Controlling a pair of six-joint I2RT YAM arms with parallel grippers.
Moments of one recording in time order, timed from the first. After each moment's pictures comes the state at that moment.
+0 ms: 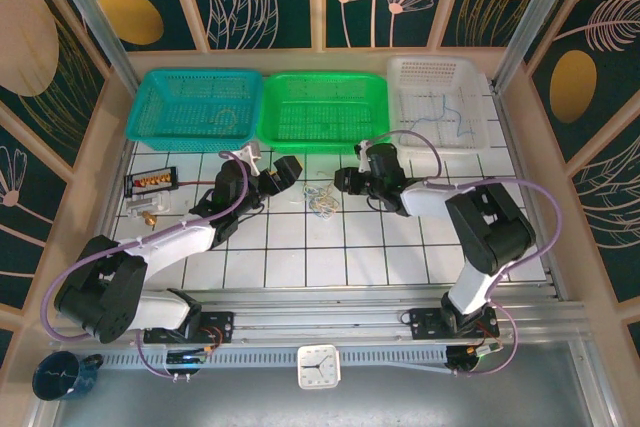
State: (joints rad) left arm -0.54 1.33 0.57 0.41 0.12 -0.95; right arm 0.54 1.72 0.79 0.27 -0.27 0.52
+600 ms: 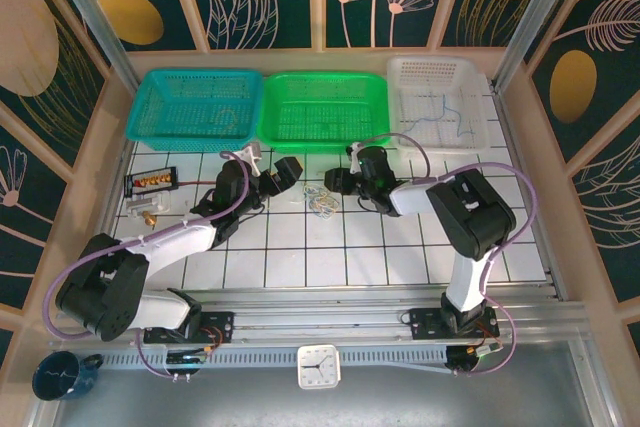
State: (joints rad) left arm -0.54 1.35 0.57 0.41 0.13 -0.95; right arm 0.56 1.85 0.82 0.42 -0.26 0.55
